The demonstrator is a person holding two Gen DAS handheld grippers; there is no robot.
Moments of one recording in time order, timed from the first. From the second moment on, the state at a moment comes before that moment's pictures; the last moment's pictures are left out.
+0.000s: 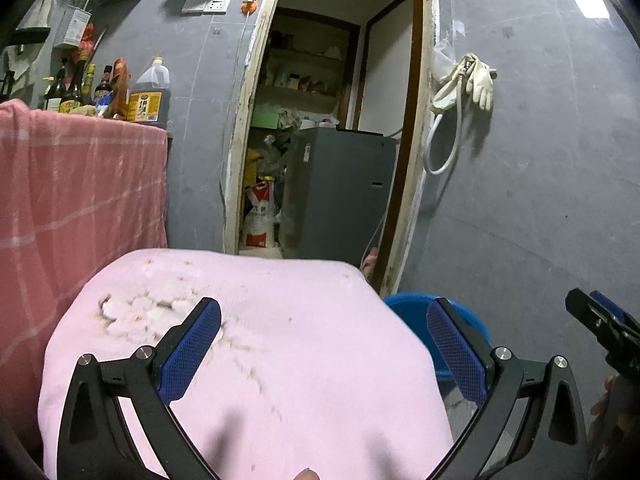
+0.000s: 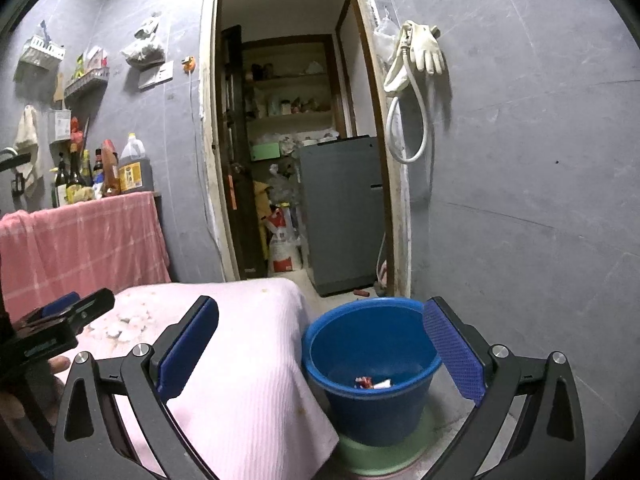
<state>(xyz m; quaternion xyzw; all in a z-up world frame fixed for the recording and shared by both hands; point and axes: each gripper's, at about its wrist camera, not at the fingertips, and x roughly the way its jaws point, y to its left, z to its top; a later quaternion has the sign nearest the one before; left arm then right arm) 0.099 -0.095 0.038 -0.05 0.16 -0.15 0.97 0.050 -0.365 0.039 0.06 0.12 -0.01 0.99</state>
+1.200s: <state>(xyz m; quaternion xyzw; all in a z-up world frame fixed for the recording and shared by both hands) 0.033 -0.083 -0.010 -0.03 0.13 -0.14 0.98 -0.004 -0.341 -0.005 0.02 0.09 -0.03 1.00</state>
